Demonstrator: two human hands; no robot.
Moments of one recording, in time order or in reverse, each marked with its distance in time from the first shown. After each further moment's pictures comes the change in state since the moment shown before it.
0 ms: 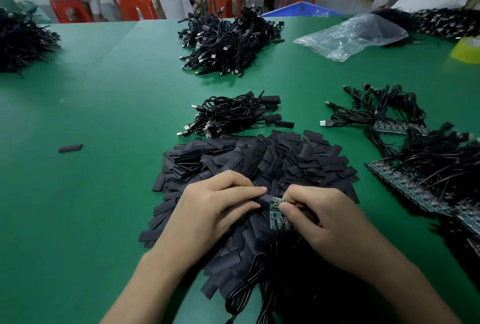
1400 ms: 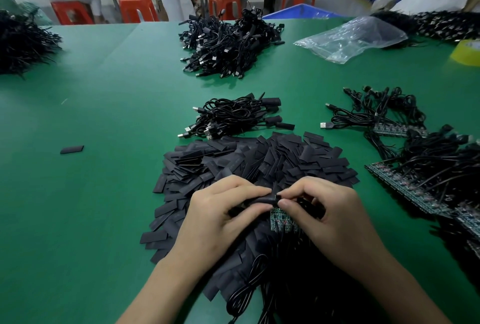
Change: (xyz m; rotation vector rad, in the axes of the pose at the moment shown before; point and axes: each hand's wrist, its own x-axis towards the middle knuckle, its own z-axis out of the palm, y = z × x) left_hand -0.001 0.014 0.011 -0.125 0.155 -0.075; right_hand 0.001 0.002 0.007 0.138 0.290 -0.049
